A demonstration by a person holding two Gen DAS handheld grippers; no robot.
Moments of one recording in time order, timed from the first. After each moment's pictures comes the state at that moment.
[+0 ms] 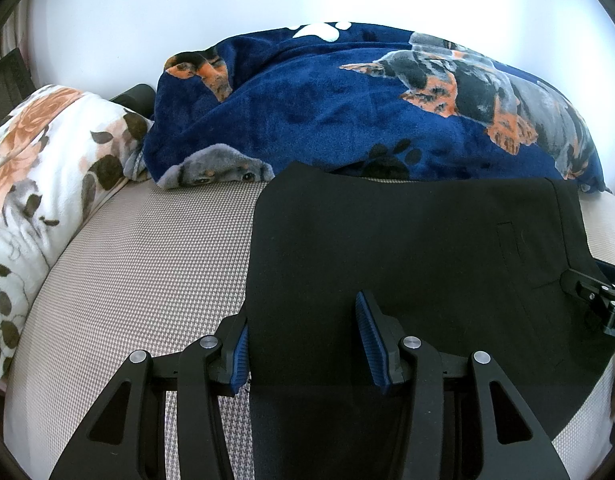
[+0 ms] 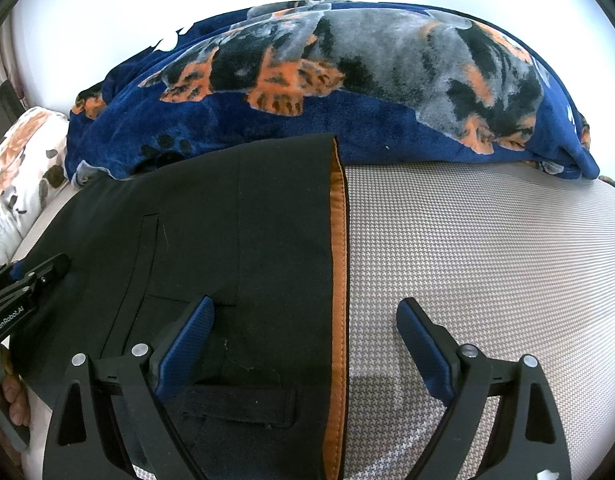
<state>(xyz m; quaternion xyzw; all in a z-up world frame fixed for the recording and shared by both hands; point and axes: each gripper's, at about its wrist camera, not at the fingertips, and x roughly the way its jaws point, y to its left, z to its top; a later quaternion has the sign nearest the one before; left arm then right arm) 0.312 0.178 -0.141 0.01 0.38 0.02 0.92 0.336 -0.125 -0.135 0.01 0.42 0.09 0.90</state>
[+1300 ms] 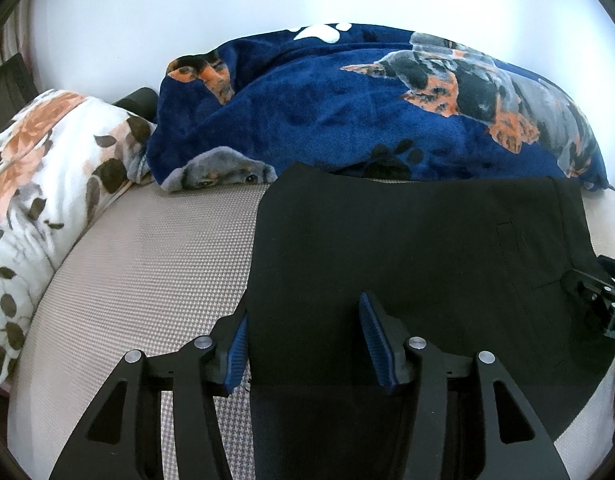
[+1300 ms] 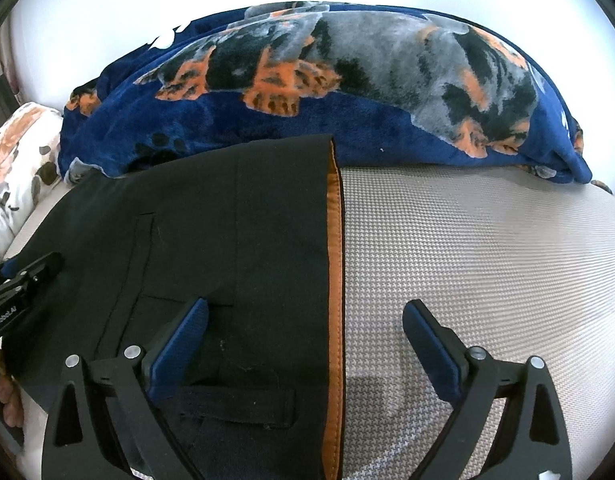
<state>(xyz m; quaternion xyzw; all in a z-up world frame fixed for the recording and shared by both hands) 0.313 0.178 -0.140 0.02 0.38 0.02 0.92 0.337 -0.133 -0.134 -0.01 0.41 0.08 0.91</state>
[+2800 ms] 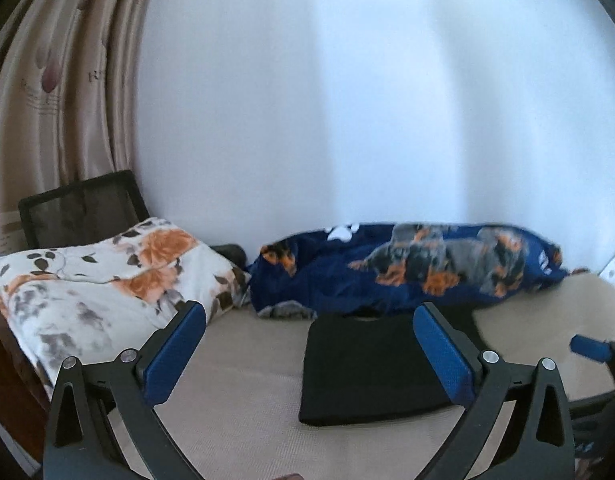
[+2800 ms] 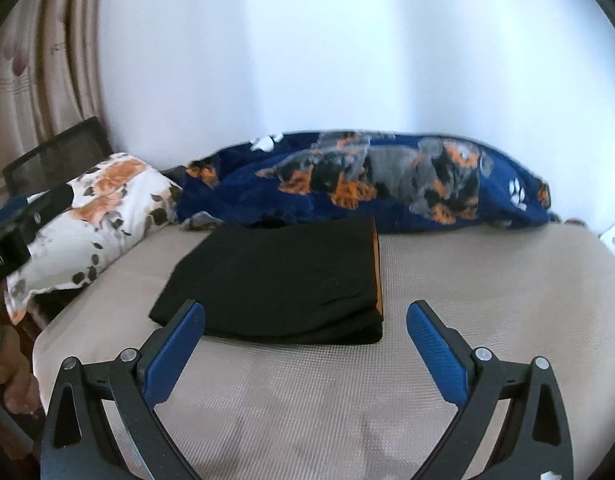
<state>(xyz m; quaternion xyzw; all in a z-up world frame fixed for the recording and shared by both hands) 0.066 0.131 0.043 0.03 0.12 0.09 0.99 0.133 -0.077 -0.026 0.00 0.25 0.14 0.96</state>
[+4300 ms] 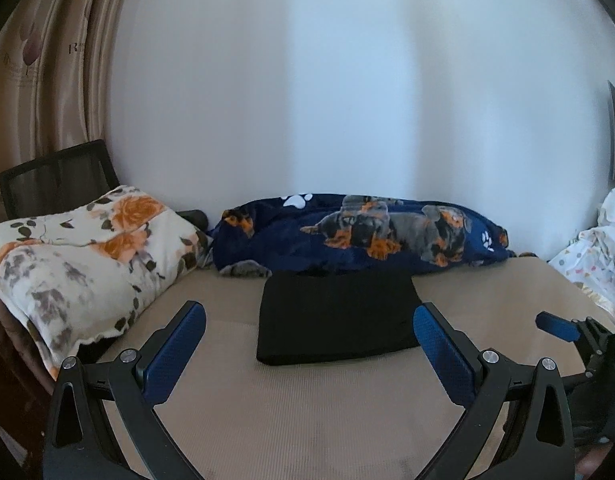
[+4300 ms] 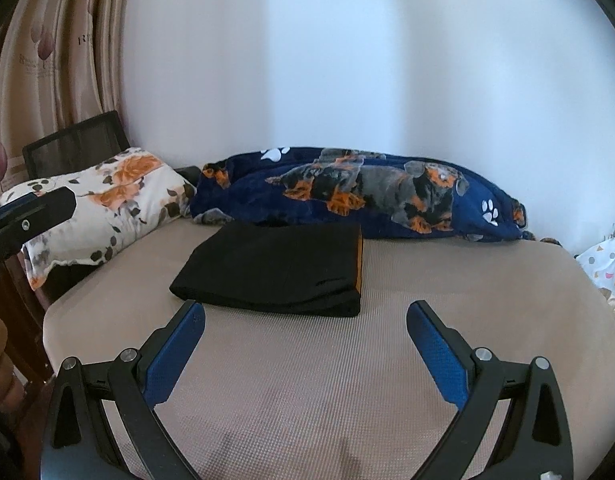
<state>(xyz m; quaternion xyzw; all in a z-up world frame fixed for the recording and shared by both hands) 0.007 0.109 0.036 0.01 0.18 0.02 0.98 0.056 -0.093 -0.005 -0.03 0.24 0.14 0.96</state>
